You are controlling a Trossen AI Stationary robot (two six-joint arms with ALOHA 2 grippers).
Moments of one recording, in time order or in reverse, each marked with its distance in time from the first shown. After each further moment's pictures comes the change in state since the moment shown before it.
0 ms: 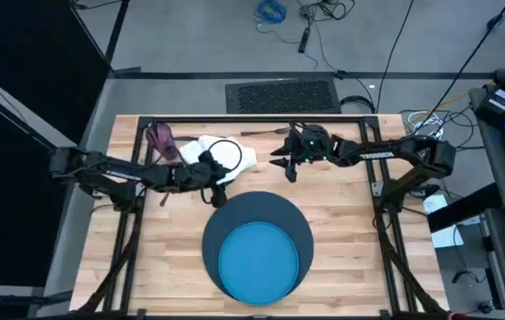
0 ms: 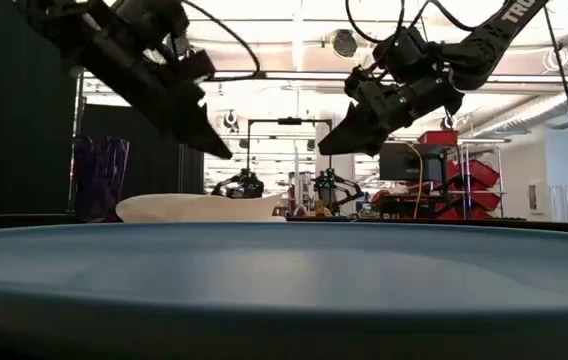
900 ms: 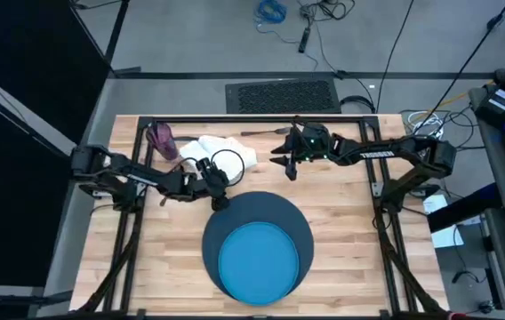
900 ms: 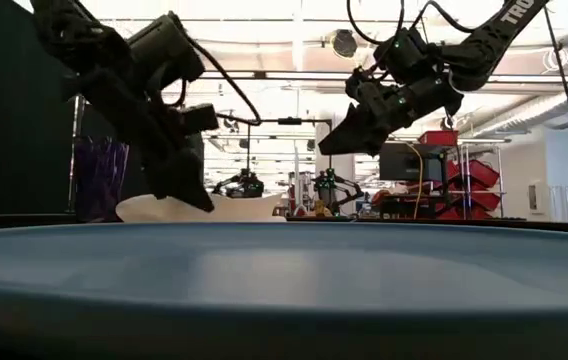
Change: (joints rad) left arm -0.037 0.227 0.001 -0.070 -0.224 -0.060; right arm -0.013 0.000 0.000 0.005 -0.002 0.000
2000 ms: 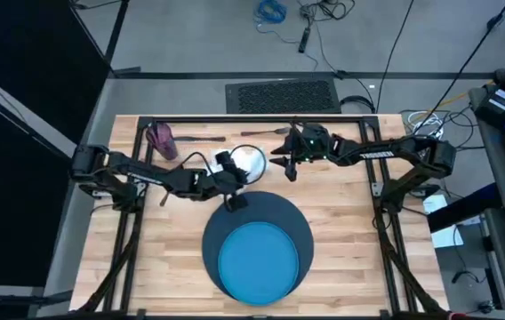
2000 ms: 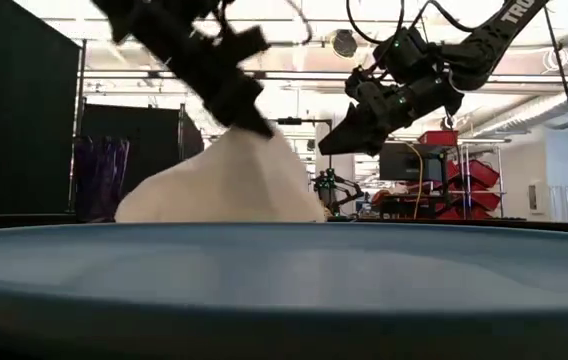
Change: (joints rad) left arm -0.069 0.010 0.366 -0.100 -0.014 0.248; right arm 0.031 0.000 0.000 0.002 0.006 -0.013
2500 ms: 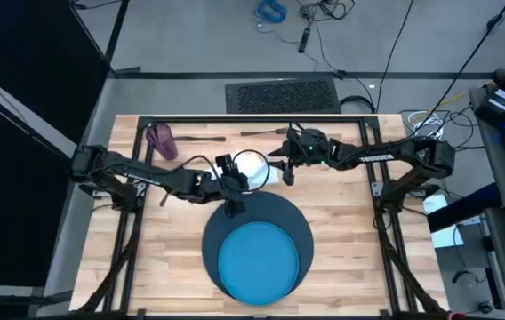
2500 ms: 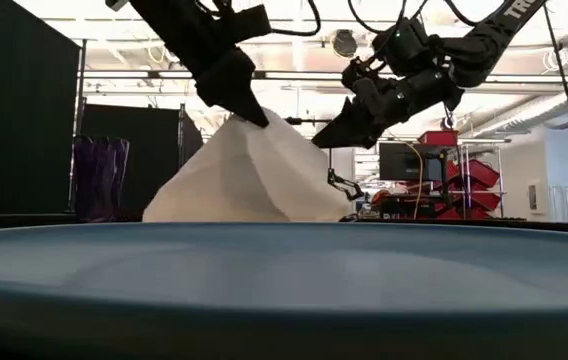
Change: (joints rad) left arm -0.038 -0.001 0.072 -0.216 -0.010 -0.066; right arm 0.049 0.000 0.000 0.007 0.025 -0.015
